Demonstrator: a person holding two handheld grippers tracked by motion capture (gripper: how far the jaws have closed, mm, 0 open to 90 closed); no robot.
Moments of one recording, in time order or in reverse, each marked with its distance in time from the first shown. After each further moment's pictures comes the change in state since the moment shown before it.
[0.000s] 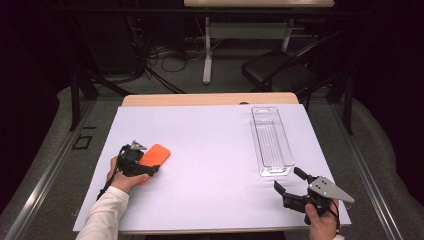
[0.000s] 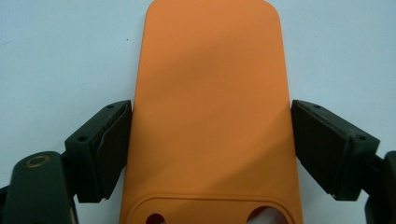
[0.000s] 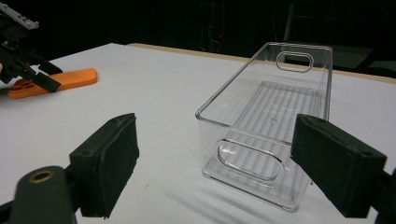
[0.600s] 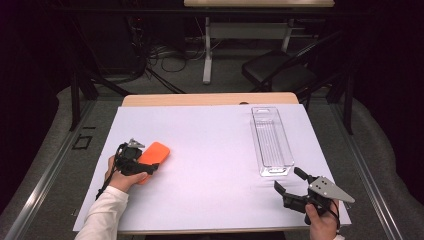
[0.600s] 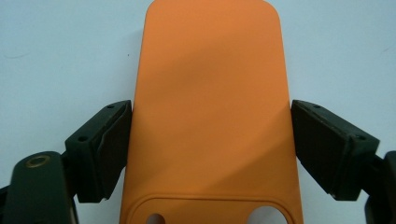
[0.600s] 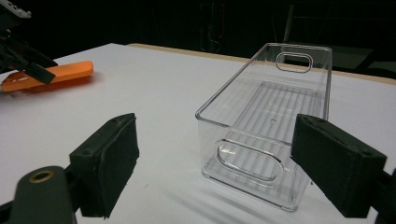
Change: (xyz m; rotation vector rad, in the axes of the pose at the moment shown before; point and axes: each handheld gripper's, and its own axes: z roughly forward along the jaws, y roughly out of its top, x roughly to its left) left arm -0.006 0.008 -0.021 -0.027 -0.011 -0.024; right arm 0.000 0.000 -0.001 -0.001 -0.002 -0.004
